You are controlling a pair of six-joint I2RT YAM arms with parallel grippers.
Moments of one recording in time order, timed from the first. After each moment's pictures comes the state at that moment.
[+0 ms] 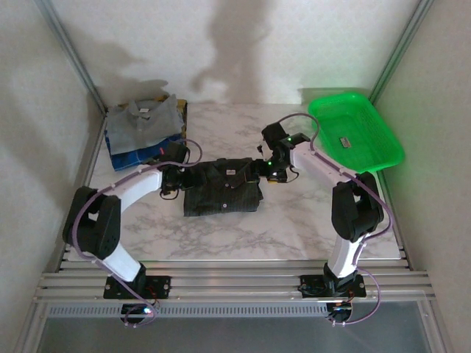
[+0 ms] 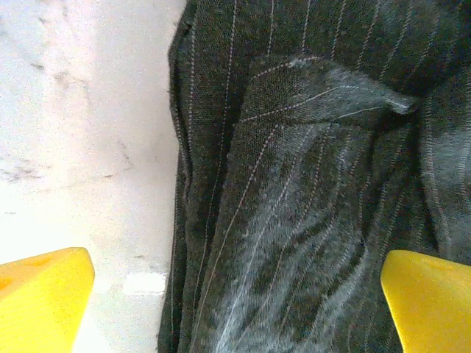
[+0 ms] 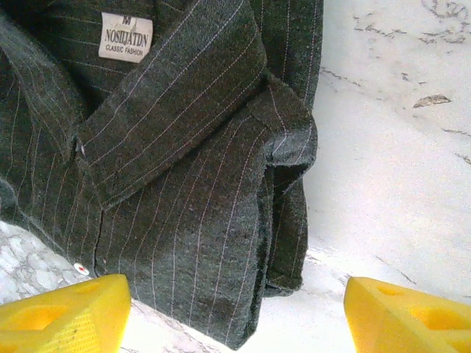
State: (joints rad) left arm -0.32 1.66 1.02 -0.52 0.04 -0.57; right arm 0.51 1.80 1.43 -0.90 -0.29 0.35
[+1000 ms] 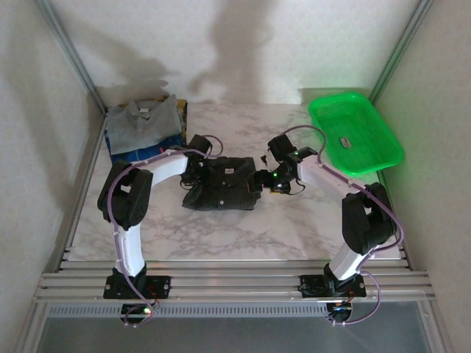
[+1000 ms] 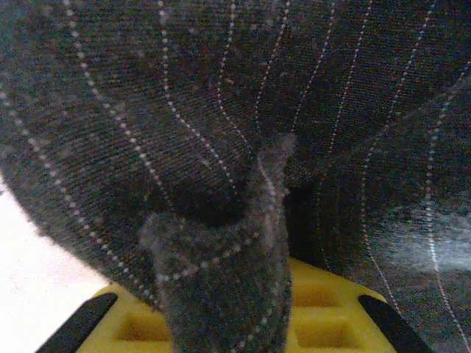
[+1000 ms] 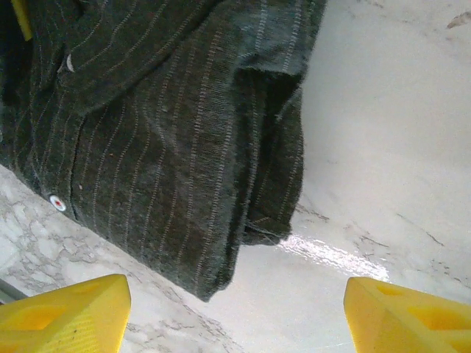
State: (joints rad) left arm -0.41 1.97 1.32 -0.63 -0.02 -0.54; right arm 0.51 1.66 1.21 -0.78 -0.35 0.36
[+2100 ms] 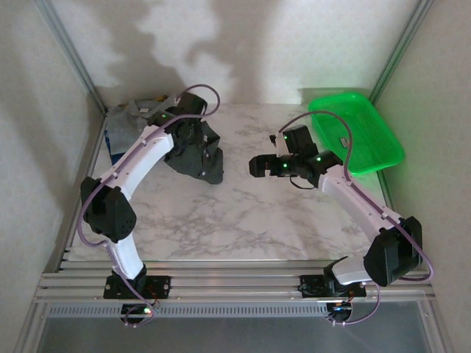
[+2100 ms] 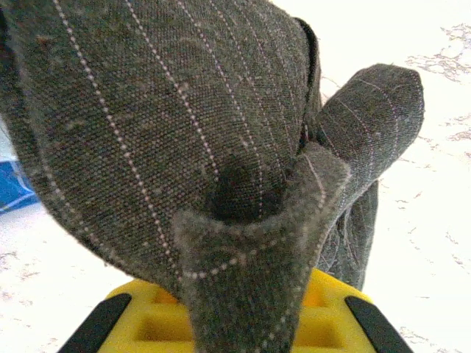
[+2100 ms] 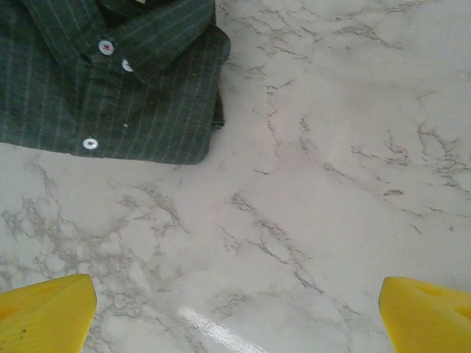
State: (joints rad) left arm -0.42 1.81 1.78 -0.96 -0.34 -0.40; right arm 0.51 1.40 1.21 -0.65 -0.25 0.32
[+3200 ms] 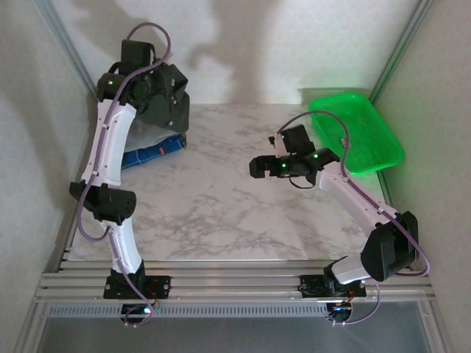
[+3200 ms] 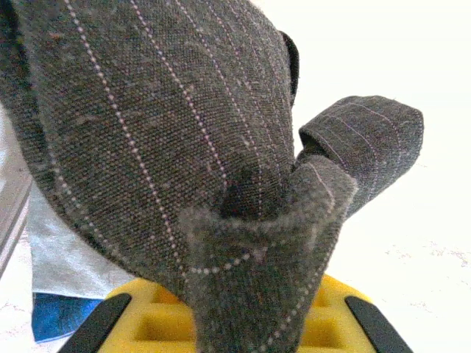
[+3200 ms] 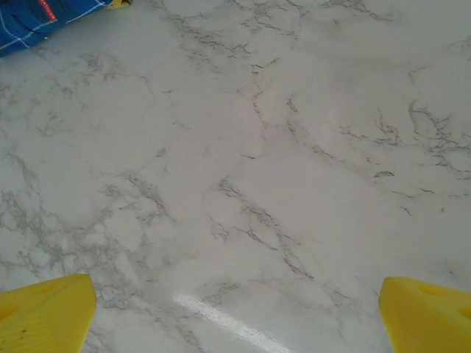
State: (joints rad) left arm -0.15 1.97 2.45 -1.11 -0.21 -0.28; right arm 0.51 1.44 1.23 -0.70 -0.23 0.32
